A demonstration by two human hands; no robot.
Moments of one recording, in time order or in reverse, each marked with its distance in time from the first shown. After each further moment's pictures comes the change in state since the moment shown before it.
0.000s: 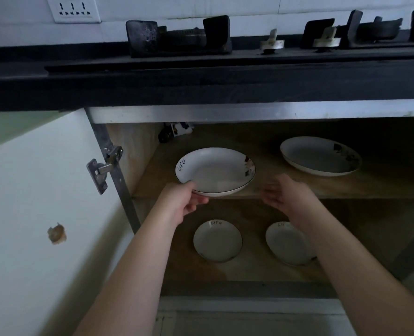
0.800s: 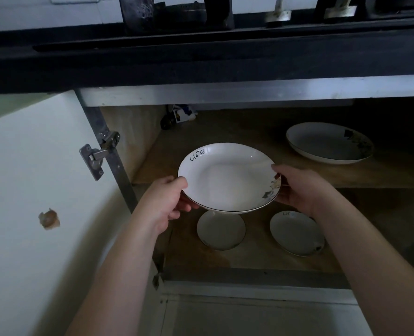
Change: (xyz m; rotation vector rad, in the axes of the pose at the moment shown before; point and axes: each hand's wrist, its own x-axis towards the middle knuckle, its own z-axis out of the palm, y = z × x) left_hand -0.041 -0.011 -0.026 0.198 0.041 0.108; right_hand 0.013 -0.002 -0.016 -0.089 -0.127 0.018
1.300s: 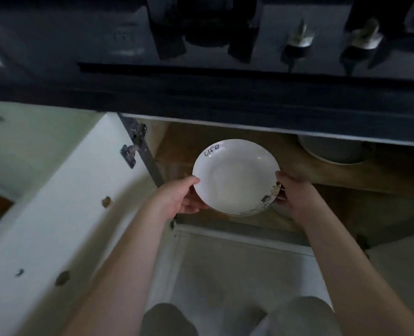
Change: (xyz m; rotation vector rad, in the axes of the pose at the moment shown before) left_hand -0.047 0.039 -0.011 -0.071 -0.139 -0.441; right_hand -0.043 -0.024 -0.004 -0.073 0.026 0.188
